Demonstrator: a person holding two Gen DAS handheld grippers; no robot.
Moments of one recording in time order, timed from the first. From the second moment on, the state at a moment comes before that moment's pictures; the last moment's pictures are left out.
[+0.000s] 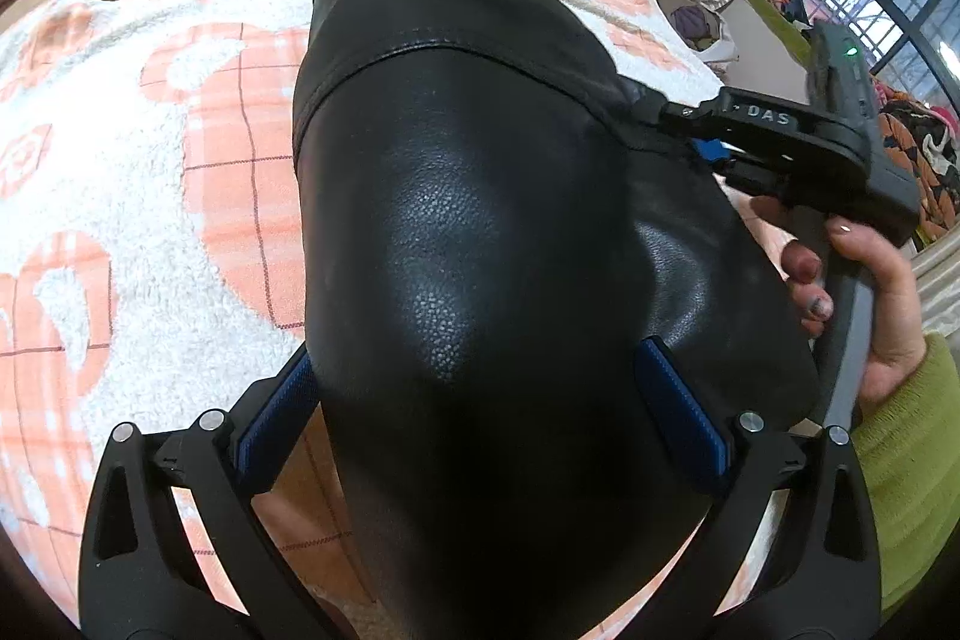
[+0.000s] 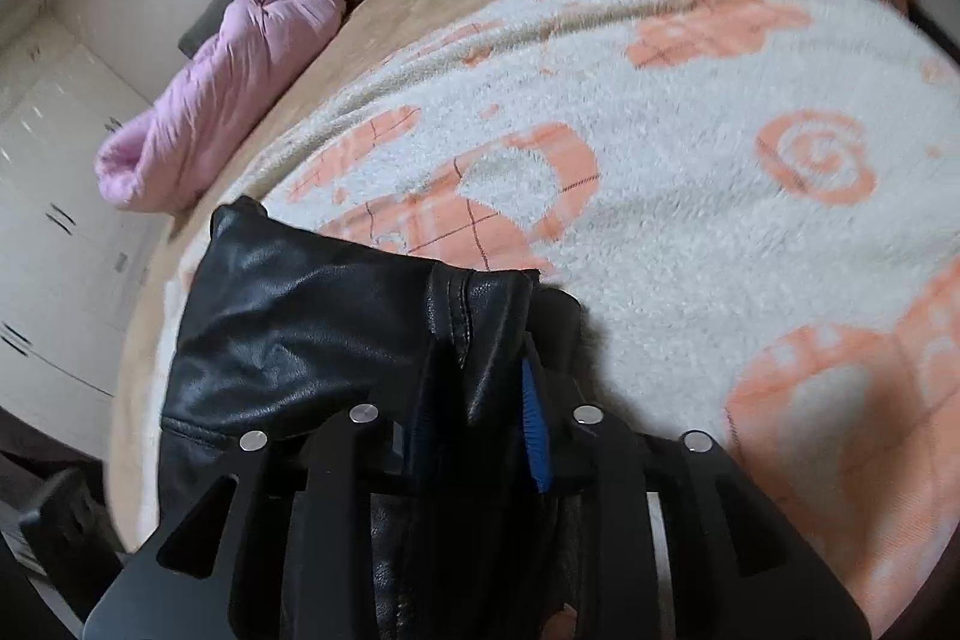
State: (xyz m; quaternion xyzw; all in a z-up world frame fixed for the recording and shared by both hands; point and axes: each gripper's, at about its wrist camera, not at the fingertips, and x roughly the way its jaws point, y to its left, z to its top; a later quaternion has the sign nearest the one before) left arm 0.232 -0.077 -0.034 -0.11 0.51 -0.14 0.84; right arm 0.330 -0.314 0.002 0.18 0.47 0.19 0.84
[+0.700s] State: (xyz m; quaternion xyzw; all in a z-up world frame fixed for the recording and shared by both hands) left arm 0.232 -0.062 -0.032 -0.14 0.50 -0.14 0.84; right arm 0.198 -0.342 0.029 0.17 0.44 0.19 0.86
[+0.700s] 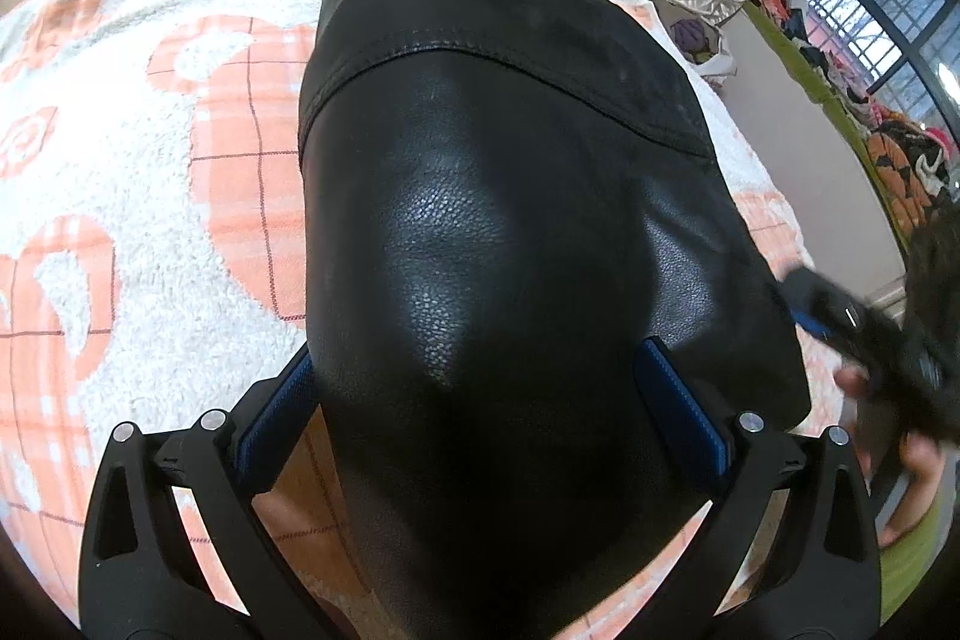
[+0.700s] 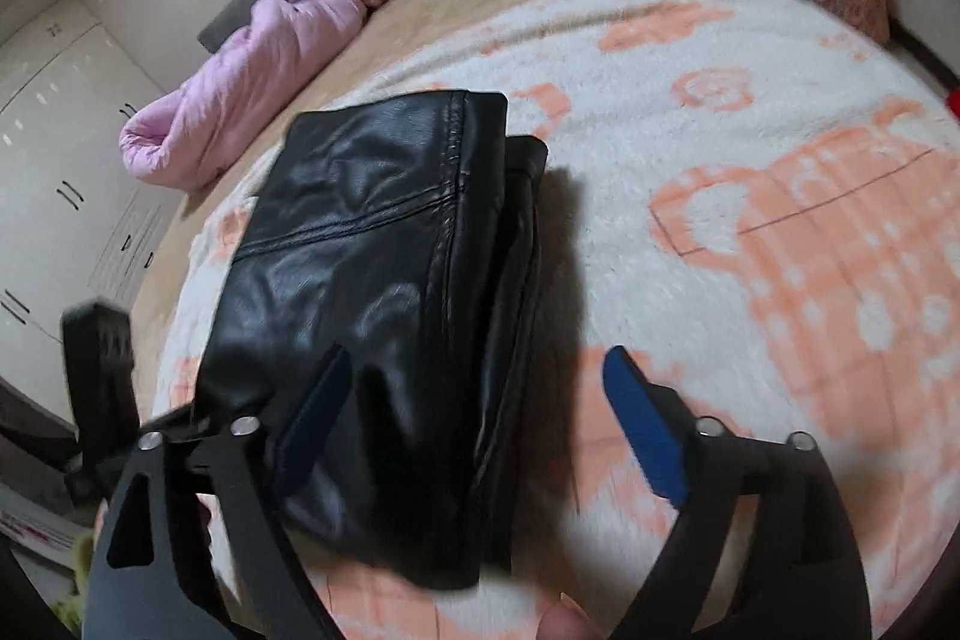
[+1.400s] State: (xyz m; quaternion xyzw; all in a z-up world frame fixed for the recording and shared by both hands) left arm 0.141 -0.060 0.048 -0.08 0.41 -0.11 0.90; right arm 0.071 -0.334 0.078 0.07 0.31 0.17 0.93
